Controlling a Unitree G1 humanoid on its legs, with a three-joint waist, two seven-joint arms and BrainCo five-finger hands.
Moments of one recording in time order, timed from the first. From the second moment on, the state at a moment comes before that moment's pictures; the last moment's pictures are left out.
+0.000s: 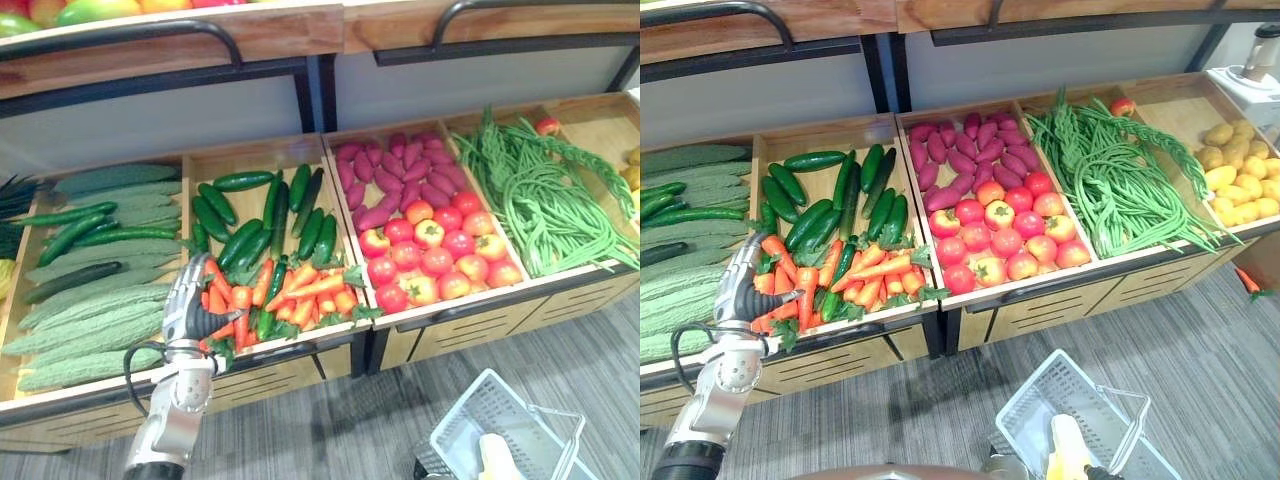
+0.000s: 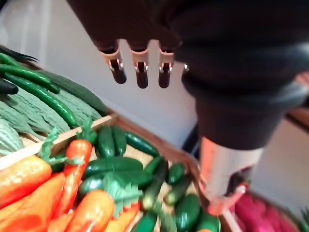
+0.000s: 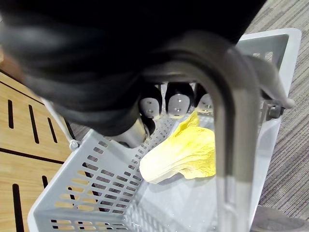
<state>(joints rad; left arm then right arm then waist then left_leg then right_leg) 0.03 0.46 0.08 0.23 0.61 -0.19 0.38 0.10 -0.13 -0.58 1.15 -0.07 -0.11 -0.20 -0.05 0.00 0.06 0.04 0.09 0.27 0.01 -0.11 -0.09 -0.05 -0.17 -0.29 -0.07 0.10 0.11</state>
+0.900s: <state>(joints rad) -0.23 0.51 -0.19 0.51 0.64 -0.17 0.30 0.08 -0.14 -0.54 1.08 -0.08 -0.11 -0.19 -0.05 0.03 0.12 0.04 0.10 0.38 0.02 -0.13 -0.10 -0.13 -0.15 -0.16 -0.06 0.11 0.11</state>
